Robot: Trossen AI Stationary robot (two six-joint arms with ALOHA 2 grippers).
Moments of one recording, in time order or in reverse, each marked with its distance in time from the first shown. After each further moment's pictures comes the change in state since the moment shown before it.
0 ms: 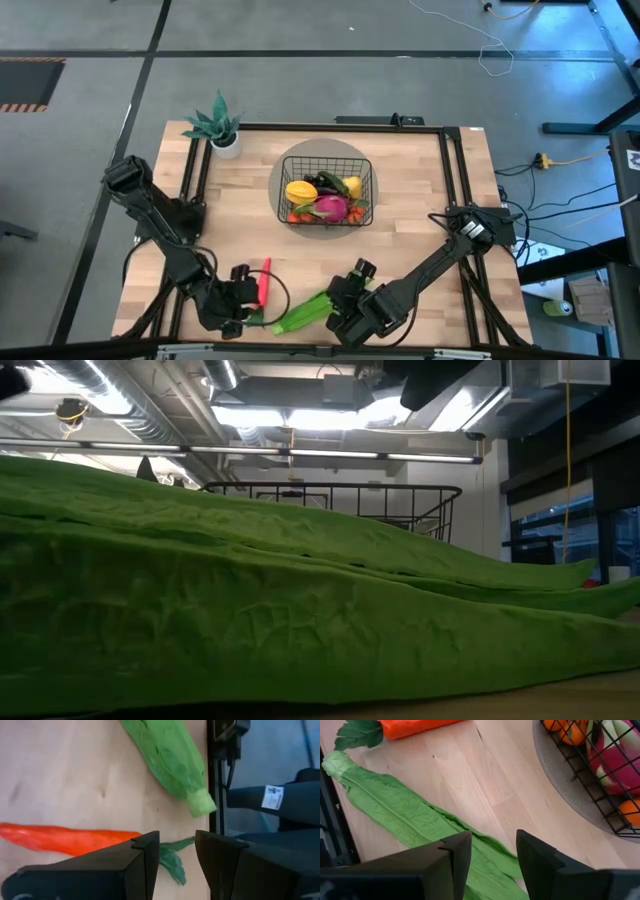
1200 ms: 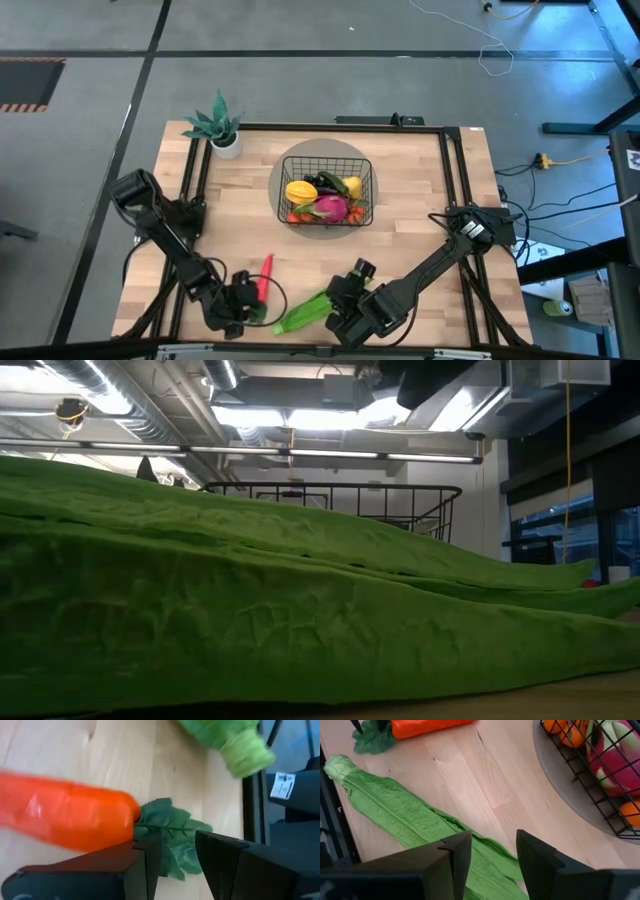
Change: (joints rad) left arm -0.033 0.150 -0.193 0.329 0.035 -0.075; right arm 0.000 0.000 0.000 0.008 0.008 0.001
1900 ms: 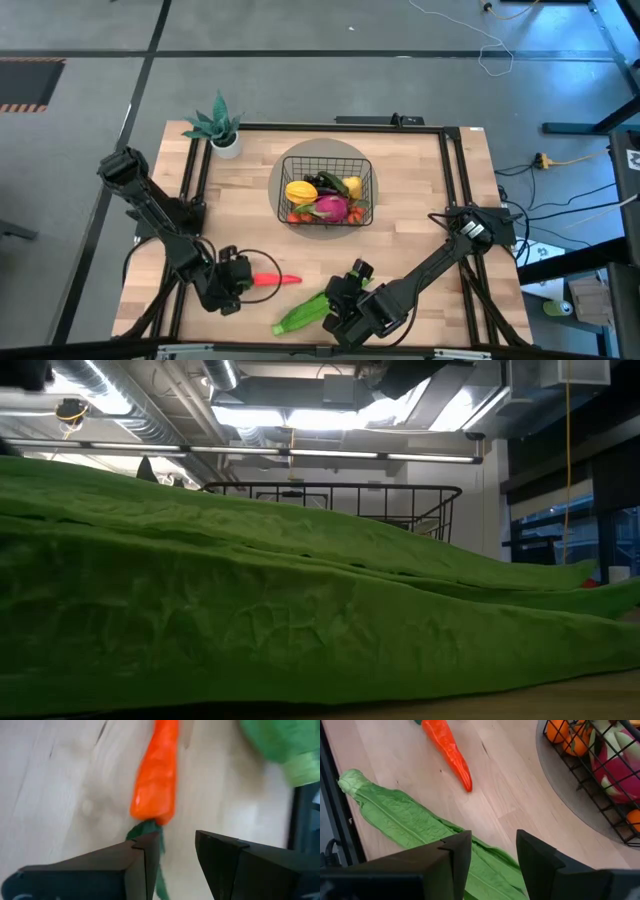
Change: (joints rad) left arm 0.060 -0.260 0.013 -0.460 -0.014 -0.078; right arm 0.000 0.000 0.000 0.045 0.027 -0.005
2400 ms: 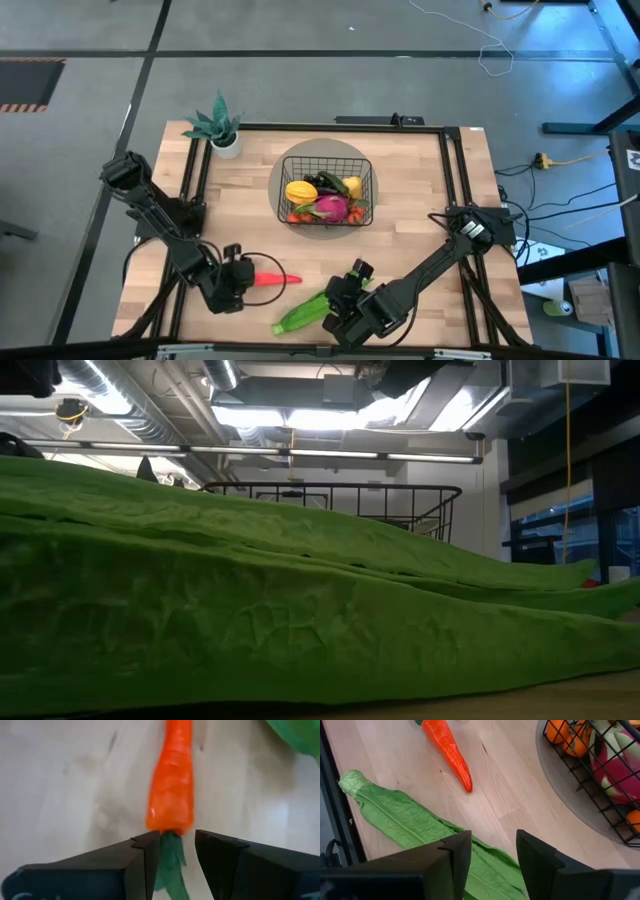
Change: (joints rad) left arm 0.013 0.058 0.011 -0.008 -0.048 0.109; right arm 0.000 0.000 0.000 0.002 0.002 0.000
